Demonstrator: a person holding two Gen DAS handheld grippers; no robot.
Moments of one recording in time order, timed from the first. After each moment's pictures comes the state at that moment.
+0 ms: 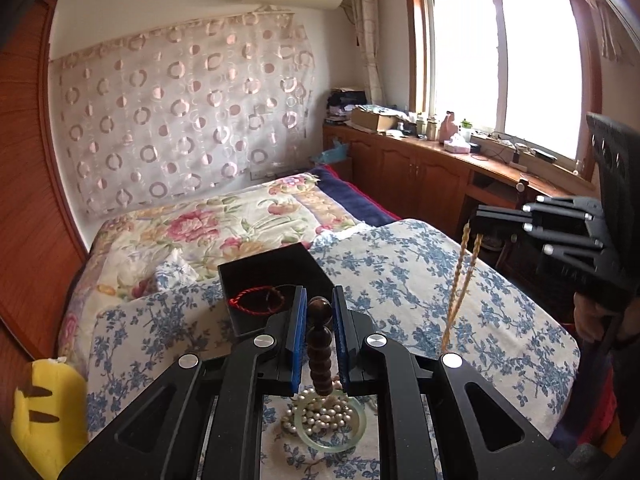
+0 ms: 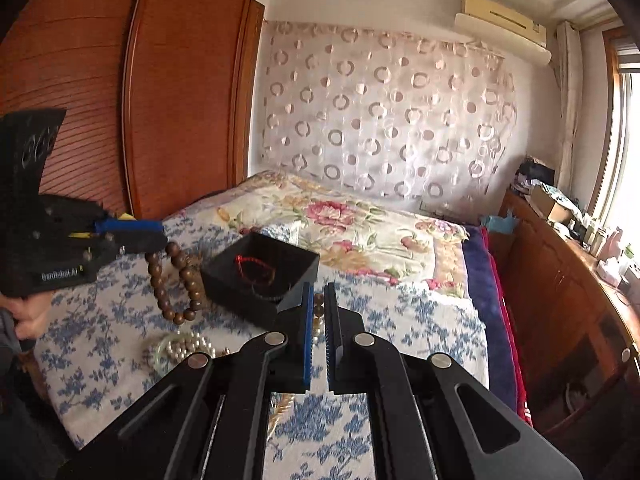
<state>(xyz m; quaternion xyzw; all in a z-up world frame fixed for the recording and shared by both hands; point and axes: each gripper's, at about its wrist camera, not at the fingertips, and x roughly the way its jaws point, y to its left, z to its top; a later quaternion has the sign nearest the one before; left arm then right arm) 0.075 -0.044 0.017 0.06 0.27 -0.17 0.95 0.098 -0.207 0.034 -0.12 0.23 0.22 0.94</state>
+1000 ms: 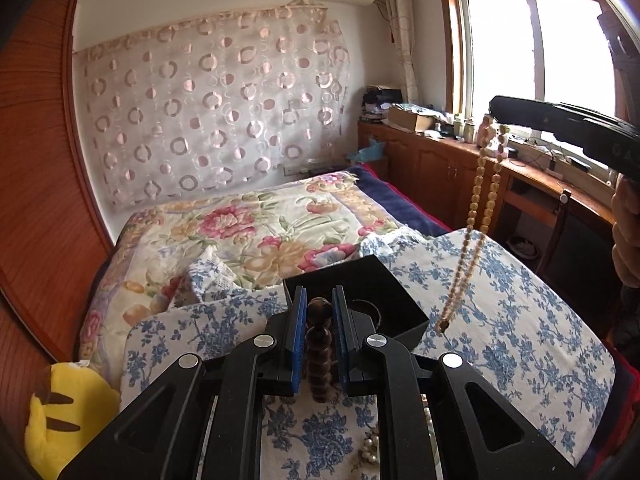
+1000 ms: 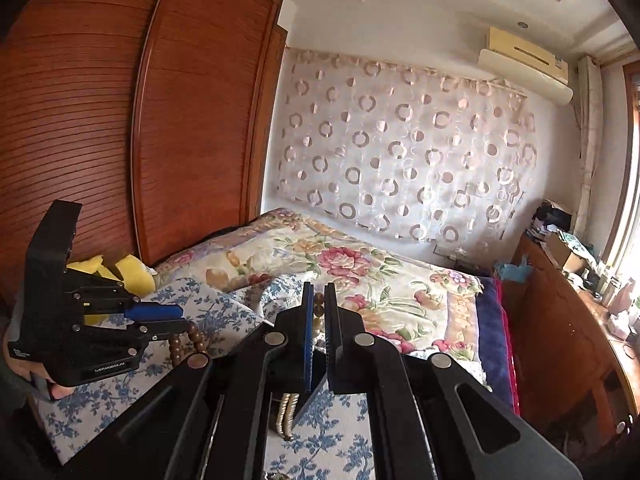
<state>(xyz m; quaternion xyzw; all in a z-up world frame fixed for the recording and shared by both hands) 0.128 0.002 0.019 0.06 0.27 -0.12 0.95 0.162 -0.145 0.108 -0.13 0.17 0.25 0.94</state>
